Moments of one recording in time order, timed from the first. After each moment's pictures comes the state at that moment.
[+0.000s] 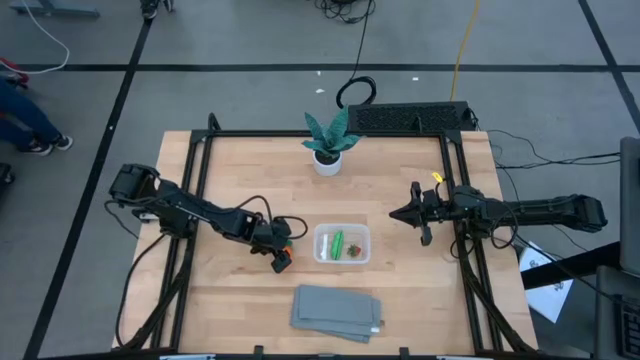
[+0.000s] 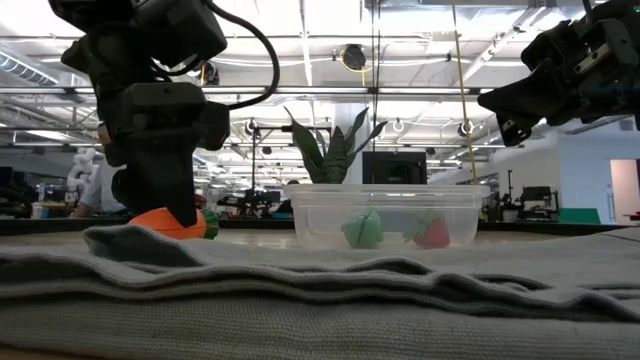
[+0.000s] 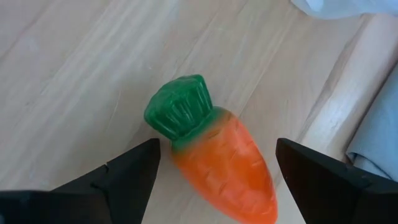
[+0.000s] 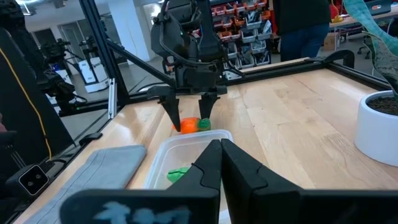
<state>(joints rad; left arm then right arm) -0.21 1.60 0.73 -0.23 0.02 -0.85 -0.11 0.48 0.02 0.42 -0.18 0.20</state>
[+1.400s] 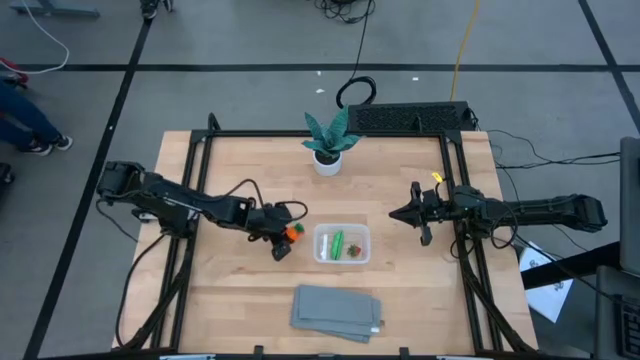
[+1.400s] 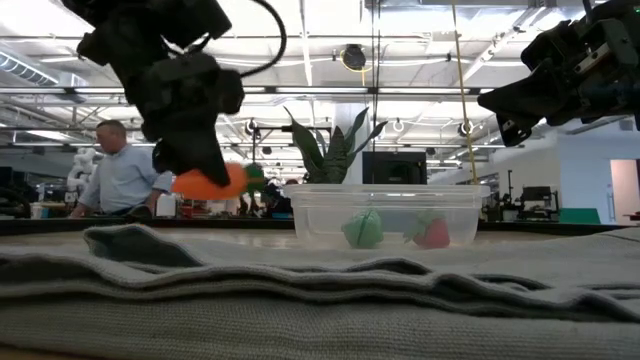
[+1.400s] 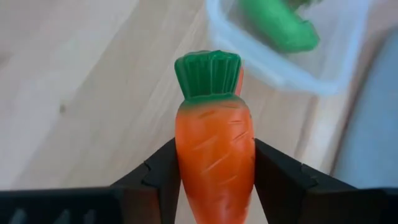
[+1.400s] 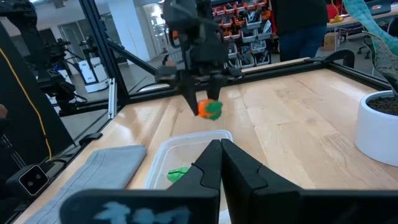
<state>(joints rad) -0.12 1.45 0.72 -0.19 -0.03 -0.61 -0.11 0.48 0.02 0.42 -0.18 0.20</state>
